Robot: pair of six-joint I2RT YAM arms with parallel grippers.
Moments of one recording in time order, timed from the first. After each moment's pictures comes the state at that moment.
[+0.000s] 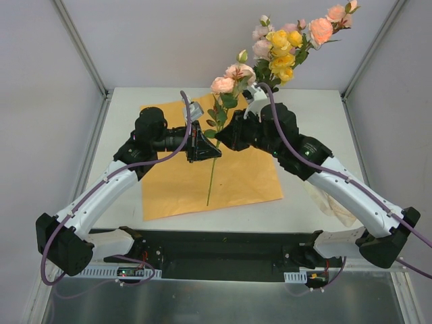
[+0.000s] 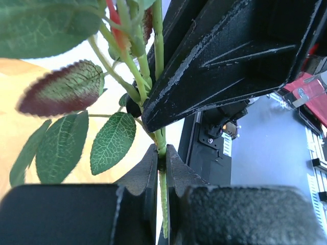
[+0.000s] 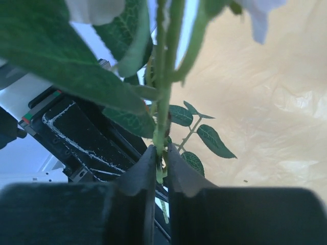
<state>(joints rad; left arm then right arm) -0.52 1.18 1.07 -0.10 0.91 -0.32 0.86 1.29 1.44 -0.44 -0.03 0.49</state>
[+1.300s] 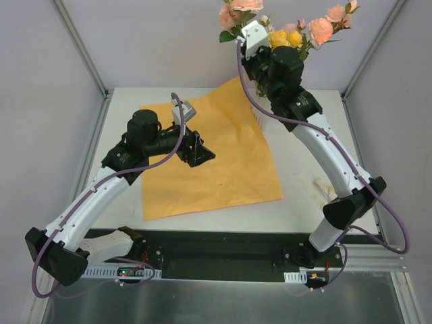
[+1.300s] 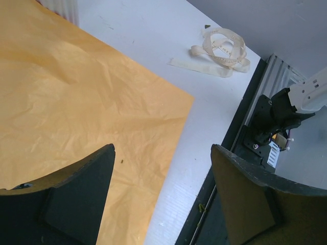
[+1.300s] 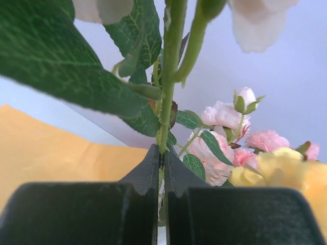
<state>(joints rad) -0.52 1.09 1.11 -0.34 0.61 -0.18 0.62 1.65 1.94 -0.22 0.18 -0.42</state>
